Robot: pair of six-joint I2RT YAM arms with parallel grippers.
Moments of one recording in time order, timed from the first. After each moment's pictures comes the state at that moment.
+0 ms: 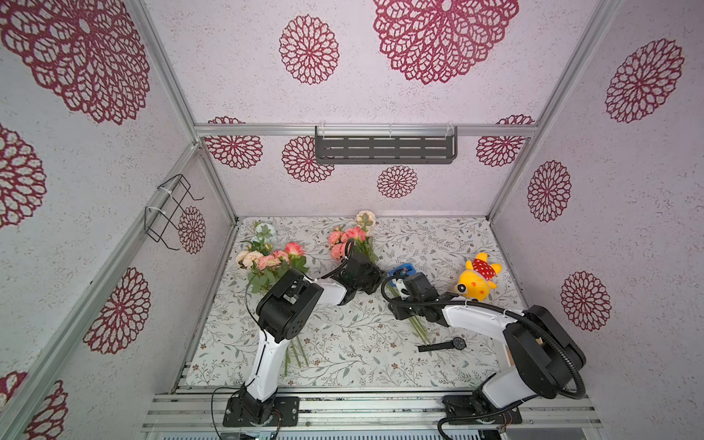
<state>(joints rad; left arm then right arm) -0.65 2.15 1.20 0.44 0.22 -1.55 0.58 1.50 0.72 -0.12 -0.11 0.29</state>
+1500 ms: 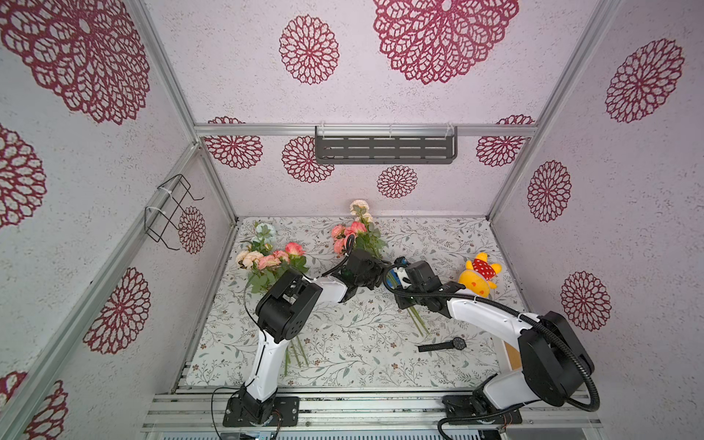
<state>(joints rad) -0.65 2.15 1.24 0.45 0.23 -1.54 0.63 1.48 0.89 -0.31 0.02 0.18</state>
